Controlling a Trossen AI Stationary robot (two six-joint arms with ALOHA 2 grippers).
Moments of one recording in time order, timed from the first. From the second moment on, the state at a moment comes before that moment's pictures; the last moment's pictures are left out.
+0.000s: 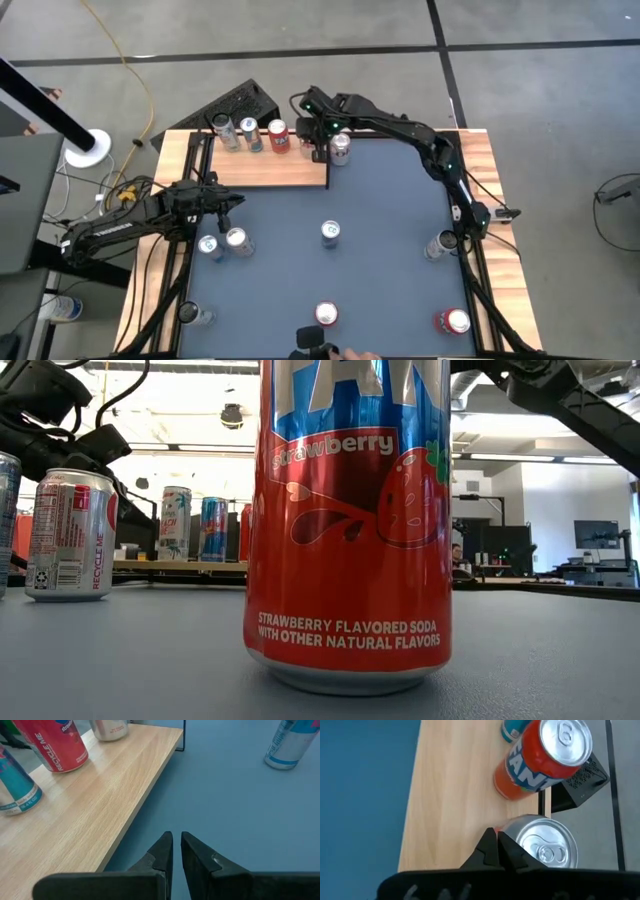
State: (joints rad) left arm 0.36 0.14 0.14 -0.41 -0.07 0.04; right arm -0.46 2.25 2.30 -0.99 -0.08 -0.57
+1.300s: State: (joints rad) left arm 0.36 0.14 0.14 -0.41 -0.07 0.04; right arm -0.32 2.07 2.30 -1.12 -0.10 -0.51
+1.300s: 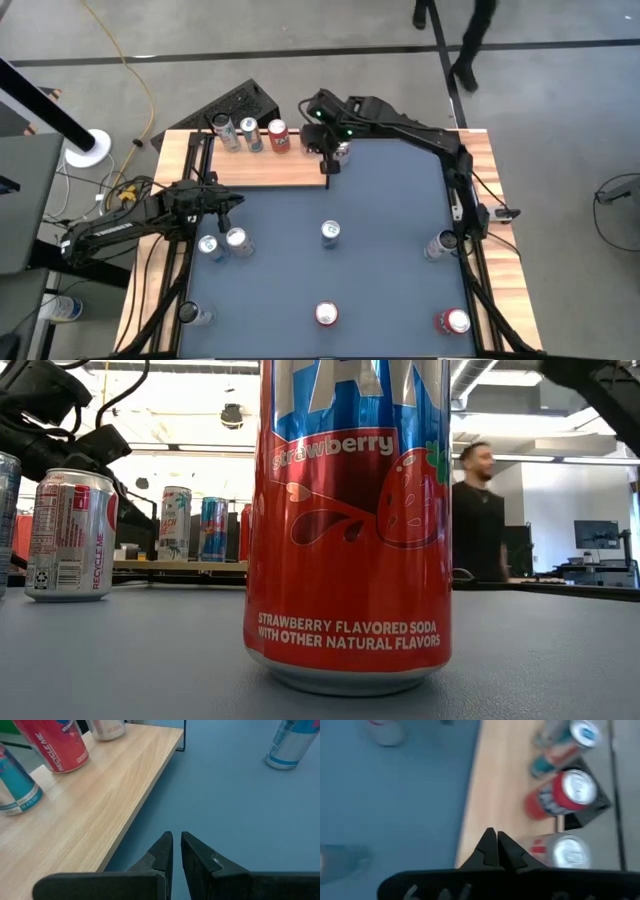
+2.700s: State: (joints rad) left arm 0.36 0.14 0.14 -0.41 -0.07 0.04; right arm 0.30 1.48 0.91 0.15 0.13 -0.15
